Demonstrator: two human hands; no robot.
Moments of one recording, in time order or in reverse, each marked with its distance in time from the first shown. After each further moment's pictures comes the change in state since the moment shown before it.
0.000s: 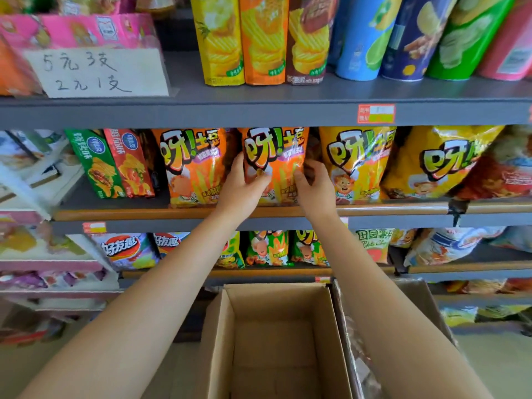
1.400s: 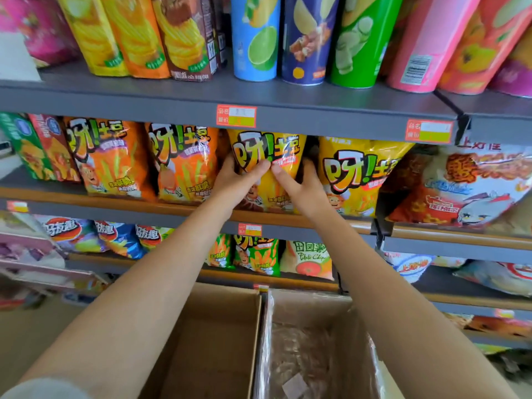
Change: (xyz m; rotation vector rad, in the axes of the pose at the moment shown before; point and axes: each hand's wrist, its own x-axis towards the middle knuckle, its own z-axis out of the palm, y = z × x) left_hand 0.028 0.049 0.176 -0.064 0.147 -0.176; right_hand 0.083 0.067 -0.153 0.117 -0.345 -0.044
